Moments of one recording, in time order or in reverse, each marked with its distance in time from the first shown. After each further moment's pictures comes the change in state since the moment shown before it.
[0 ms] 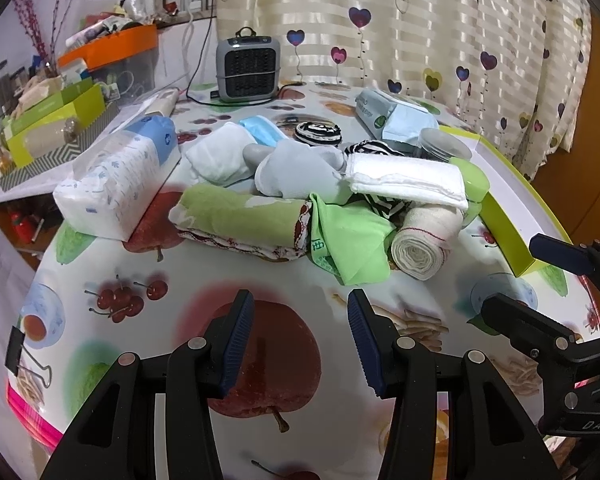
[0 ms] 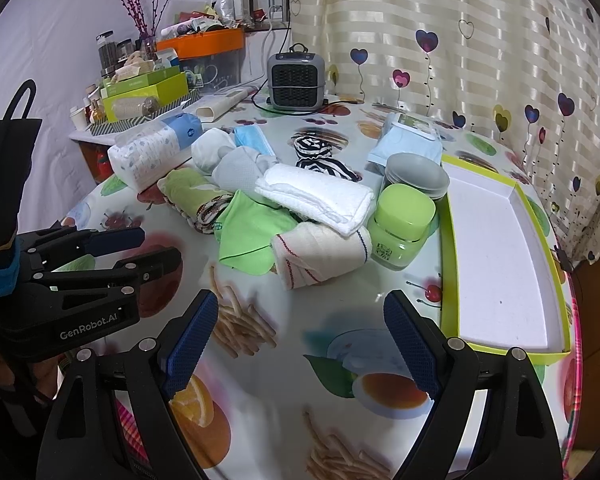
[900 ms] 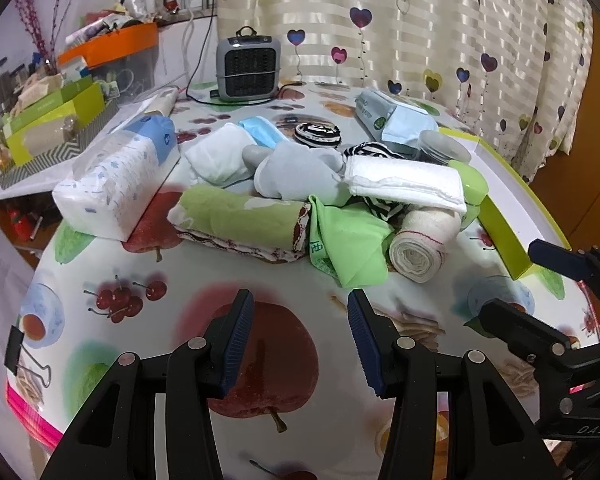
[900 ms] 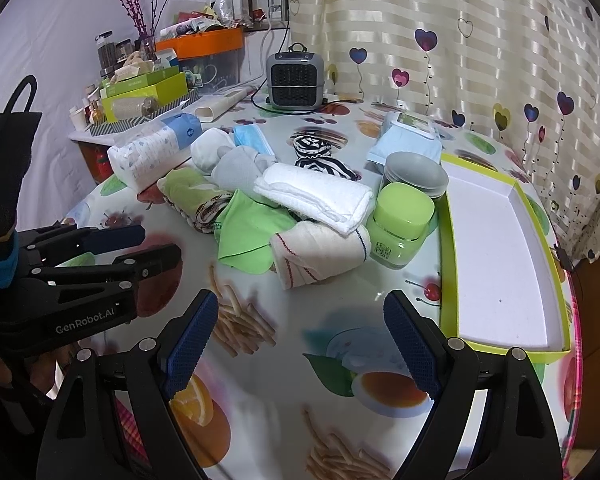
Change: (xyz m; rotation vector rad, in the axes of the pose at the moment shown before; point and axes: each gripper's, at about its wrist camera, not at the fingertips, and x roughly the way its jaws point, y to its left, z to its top) left arm -0.001 -0.002 0.000 -0.007 0.002 0.001; right arm 0.002 0.001 0.002 0.001 0.002 0.001
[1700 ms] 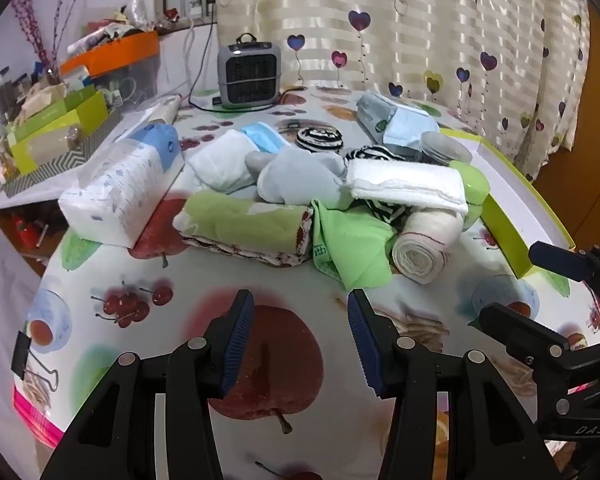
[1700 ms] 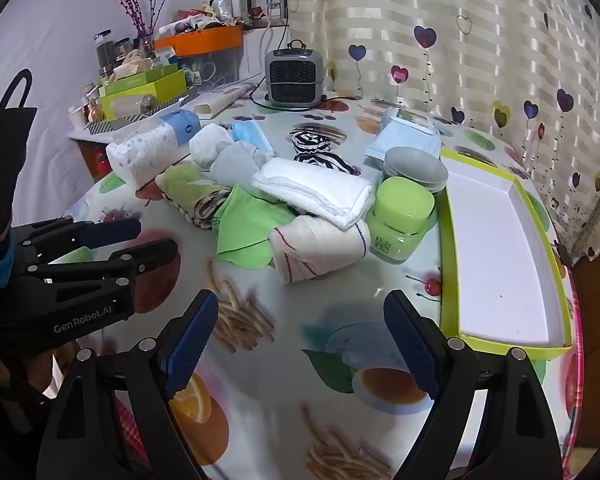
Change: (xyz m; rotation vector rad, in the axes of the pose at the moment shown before) left arm -0.002 0.001 -0.001 0.015 -0.024 0.014; right arm 0.000 -0.001 -0.003 0.002 0.005 0.003
